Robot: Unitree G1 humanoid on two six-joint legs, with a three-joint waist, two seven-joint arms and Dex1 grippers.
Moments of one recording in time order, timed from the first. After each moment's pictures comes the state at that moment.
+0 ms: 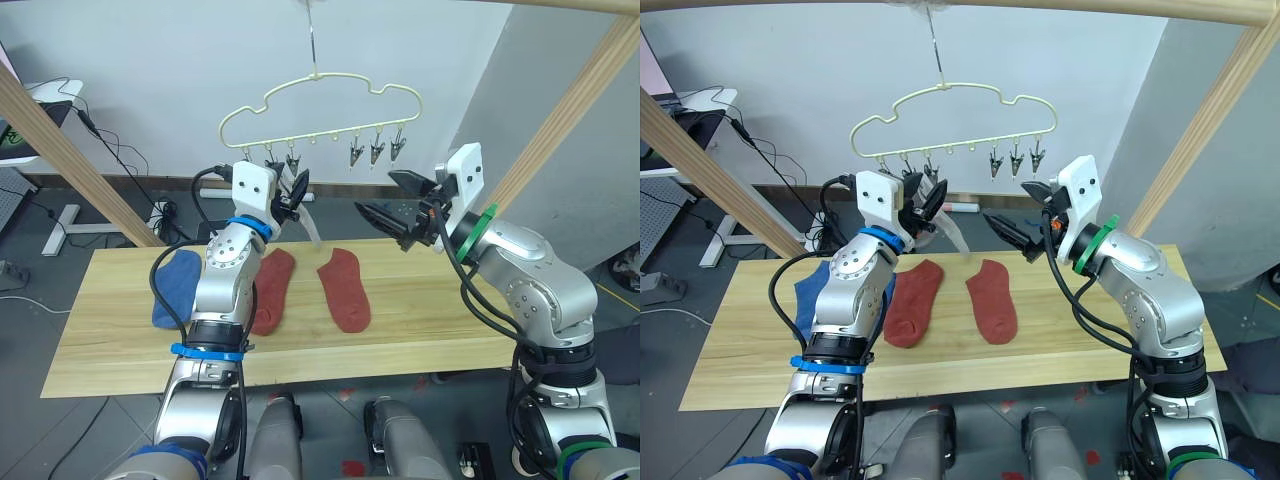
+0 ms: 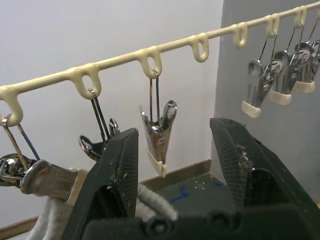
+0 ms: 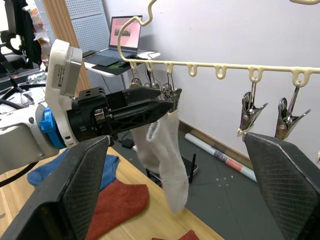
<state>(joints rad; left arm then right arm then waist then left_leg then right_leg) -0.65 0.20 0.08 0.28 -0.22 0.09 -0.33 -0.58 -0.37 0.00 -0.36 0.49 0.73 0.52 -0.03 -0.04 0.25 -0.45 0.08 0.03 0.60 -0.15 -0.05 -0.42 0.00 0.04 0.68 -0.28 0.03</state>
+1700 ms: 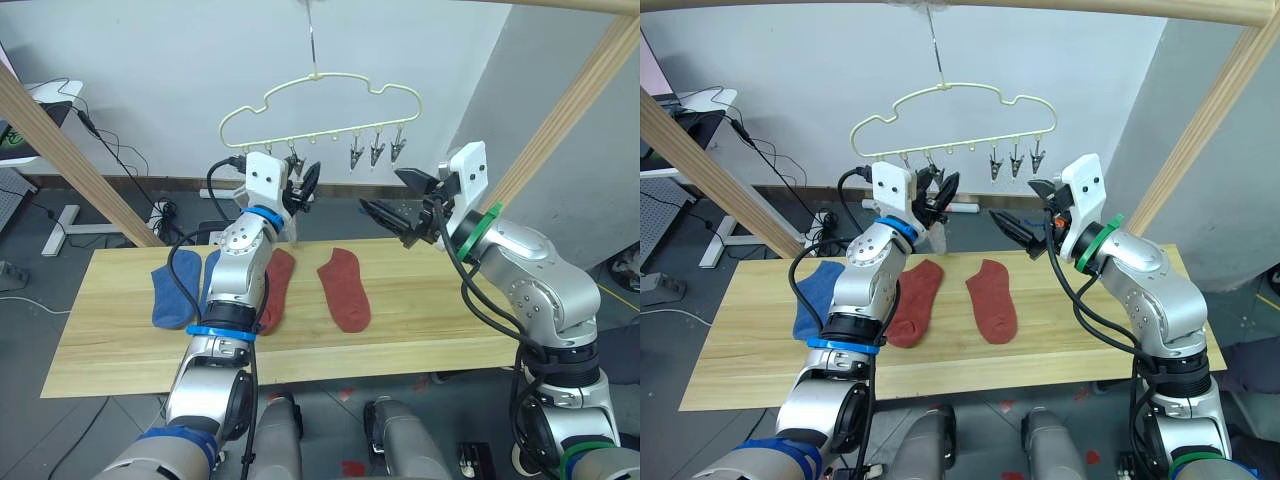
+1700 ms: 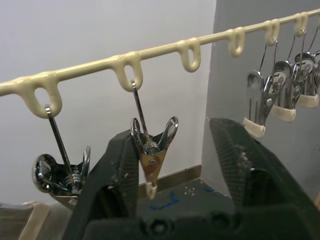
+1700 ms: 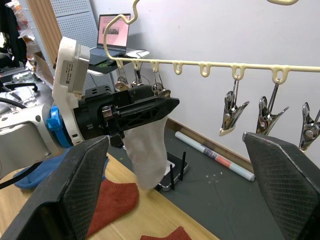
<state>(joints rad) -0.76 0.17 0.09 0.47 -0.22 0.01 -0.36 -0.58 -0.38 0.00 -0.36 0.49 0.73 0.48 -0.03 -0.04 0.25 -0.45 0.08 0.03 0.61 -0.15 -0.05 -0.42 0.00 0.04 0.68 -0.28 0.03</state>
